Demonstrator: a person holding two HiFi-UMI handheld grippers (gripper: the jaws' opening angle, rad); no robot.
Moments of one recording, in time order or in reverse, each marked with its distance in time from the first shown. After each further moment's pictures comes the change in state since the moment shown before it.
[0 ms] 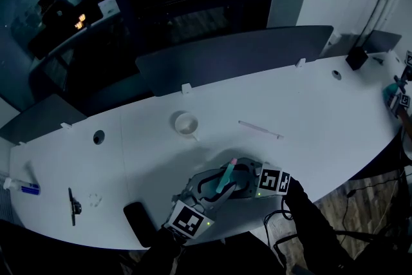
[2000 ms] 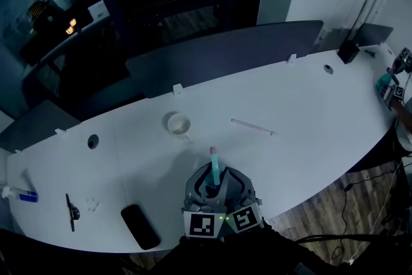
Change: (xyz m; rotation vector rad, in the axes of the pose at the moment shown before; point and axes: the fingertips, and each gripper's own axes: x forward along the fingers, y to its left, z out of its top) left arm 0.001 0.030 -0.003 -0.205 -0.115 0.466; right arm -0.014 -0.017 0.015 0.130 -0.128 -0.939
